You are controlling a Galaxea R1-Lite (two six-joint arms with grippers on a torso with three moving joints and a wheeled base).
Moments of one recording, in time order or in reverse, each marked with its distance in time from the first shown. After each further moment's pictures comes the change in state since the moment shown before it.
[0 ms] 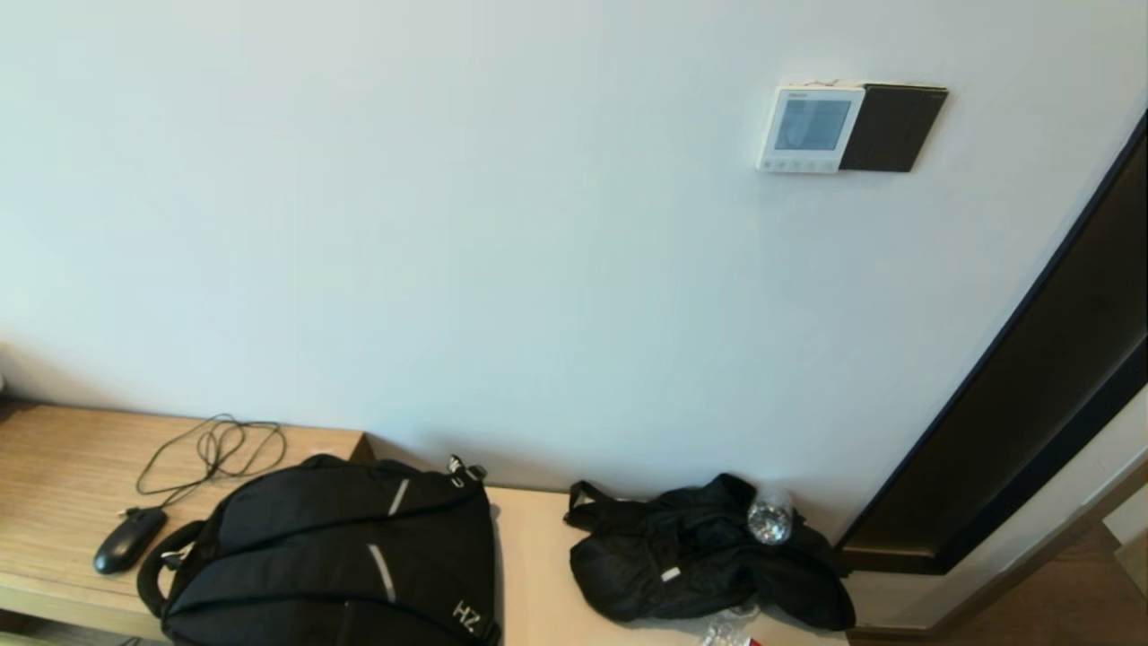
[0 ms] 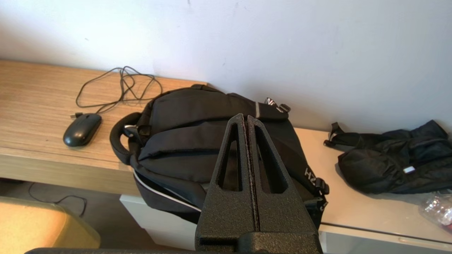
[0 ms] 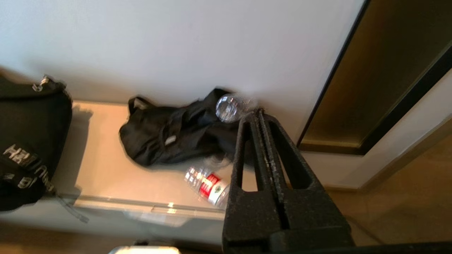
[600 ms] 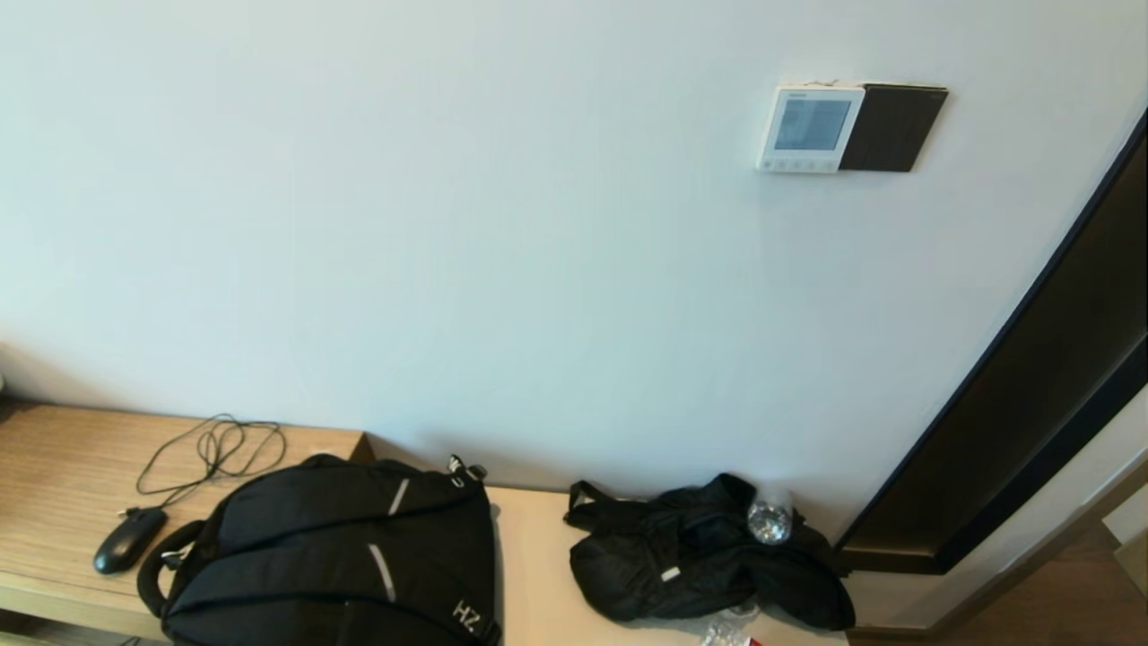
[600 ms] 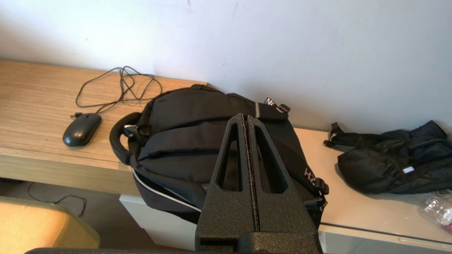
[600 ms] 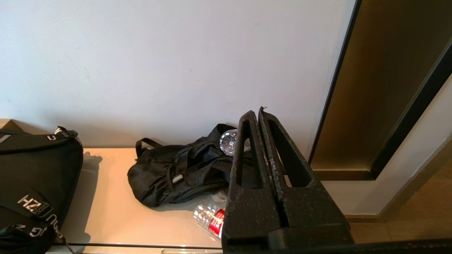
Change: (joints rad) left arm 0.000 0.000 0.000 0.001 0.000 0.000; right arm 0.003 -0.113 0.038 -0.025 -0.027 0.089
